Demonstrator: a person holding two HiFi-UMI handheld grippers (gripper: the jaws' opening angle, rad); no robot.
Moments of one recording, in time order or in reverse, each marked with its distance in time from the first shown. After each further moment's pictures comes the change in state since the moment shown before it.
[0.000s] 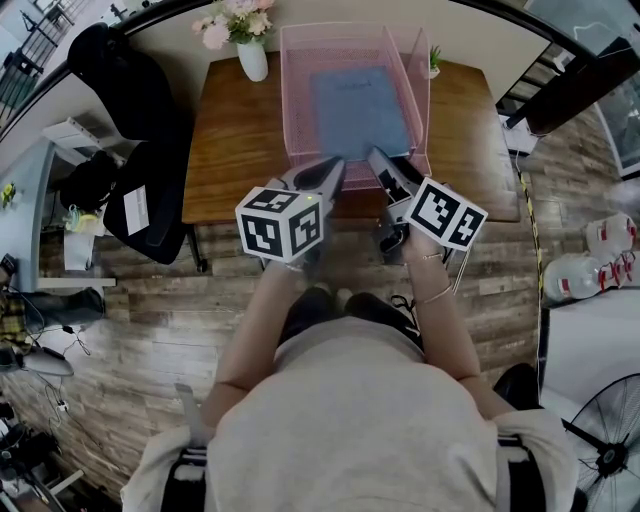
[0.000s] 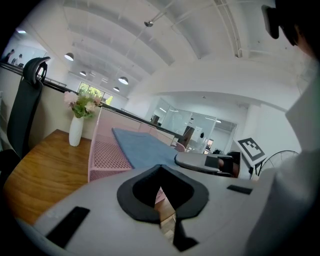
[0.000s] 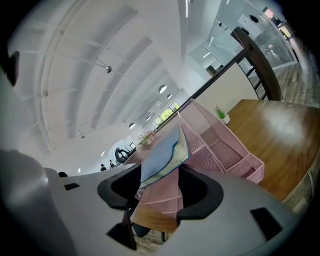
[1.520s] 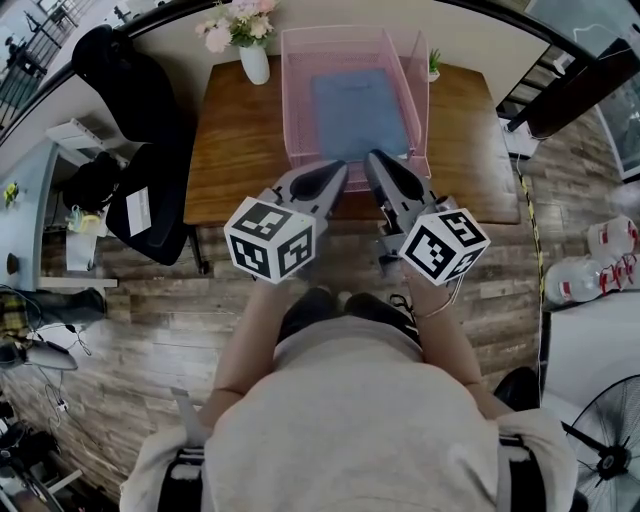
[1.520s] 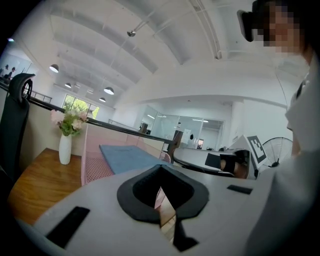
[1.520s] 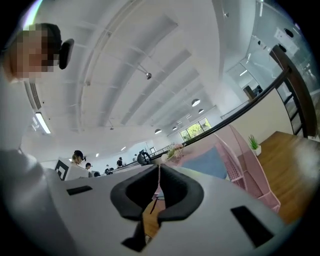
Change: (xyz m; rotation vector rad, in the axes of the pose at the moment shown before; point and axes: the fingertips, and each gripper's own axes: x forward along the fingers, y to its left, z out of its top) left arm -0.023 -0.034 0.021 0.146 -0.090 -0.098; right arm -0.031 0.077 0.014 -0.307 -0.126 0.266
